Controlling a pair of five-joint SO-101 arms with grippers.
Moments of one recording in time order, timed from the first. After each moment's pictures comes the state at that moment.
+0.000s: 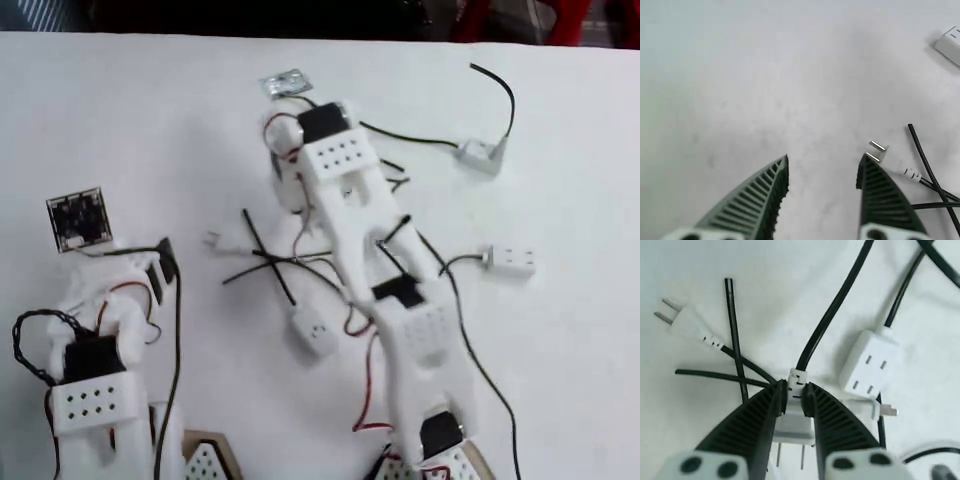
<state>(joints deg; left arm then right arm) -18.2 -68.5 74.7 46.1 3.5 -27.2 33.1 -41.2 98.4 2.4</state>
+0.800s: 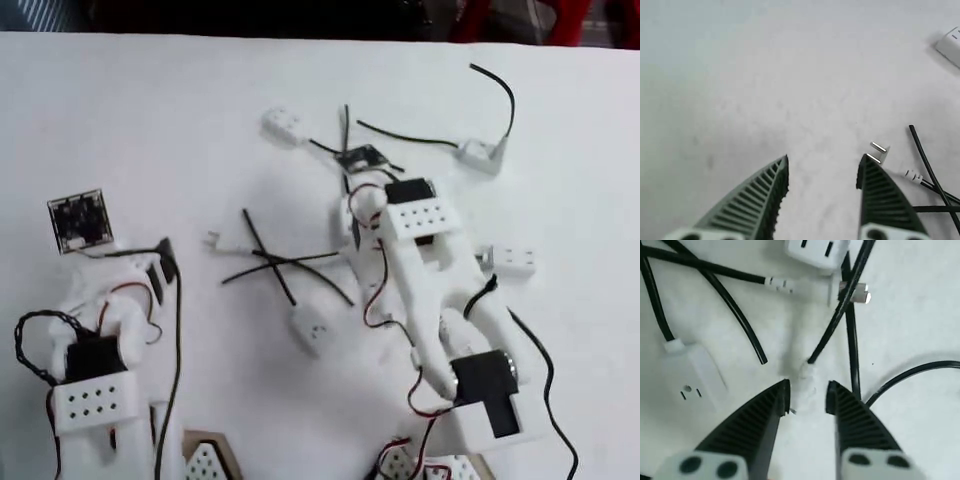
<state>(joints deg) -18.2 -68.5 75.9 44.4 3.5 -16.4 -2.2 21.9 78.6 12.4</state>
